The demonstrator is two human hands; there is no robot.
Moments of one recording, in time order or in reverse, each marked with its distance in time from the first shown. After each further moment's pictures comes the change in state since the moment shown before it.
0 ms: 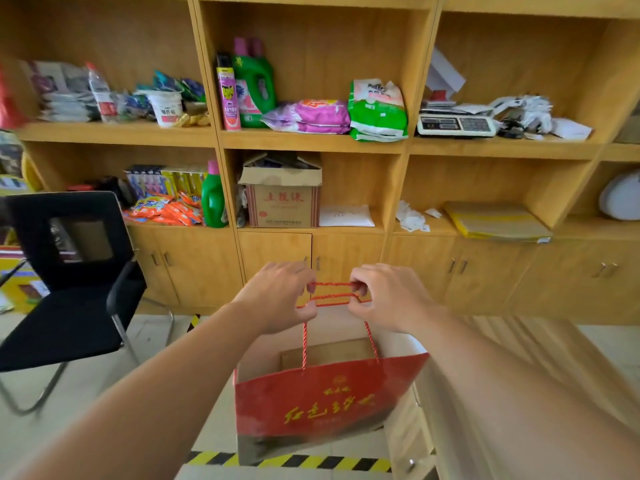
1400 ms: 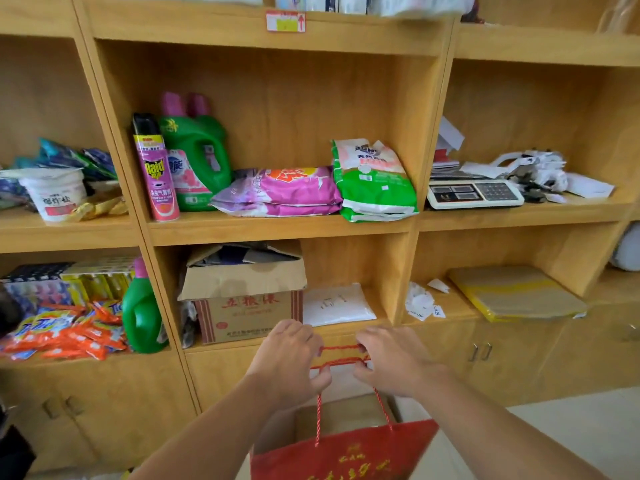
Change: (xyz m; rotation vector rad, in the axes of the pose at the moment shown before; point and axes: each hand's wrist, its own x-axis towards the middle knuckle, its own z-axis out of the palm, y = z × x) left_hand 0.358 -0.254 0.101 0.169 -0.030 0.084; right_hand 0.361 0.196 0.098 -0.192 -0.106 0.130
